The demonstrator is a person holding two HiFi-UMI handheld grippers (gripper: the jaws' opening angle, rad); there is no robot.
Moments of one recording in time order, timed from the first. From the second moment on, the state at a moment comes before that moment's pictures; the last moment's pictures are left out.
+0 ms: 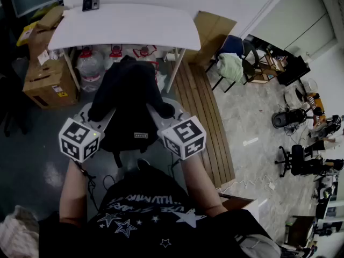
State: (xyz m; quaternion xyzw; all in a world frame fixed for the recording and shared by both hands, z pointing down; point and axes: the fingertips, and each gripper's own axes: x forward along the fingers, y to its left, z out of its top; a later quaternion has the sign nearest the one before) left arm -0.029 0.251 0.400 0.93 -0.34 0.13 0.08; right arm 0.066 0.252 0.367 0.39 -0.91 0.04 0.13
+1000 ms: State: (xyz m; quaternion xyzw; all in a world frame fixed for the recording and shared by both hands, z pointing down) left arm -0.054 0.283 0.414 0.93 -0.32 0.11 0.11; right arm 0.044 0.284 0.385 0.41 -0.90 0.07 0.13
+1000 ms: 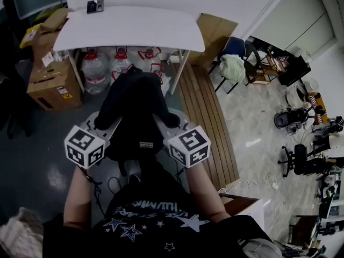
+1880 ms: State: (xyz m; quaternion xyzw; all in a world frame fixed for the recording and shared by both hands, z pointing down) left arm -0.053 0.126 0.414 0.92 -0.36 0.11 0.12; right arm 0.046 0.117 0.389 0.36 -0.92 0.07 0.11
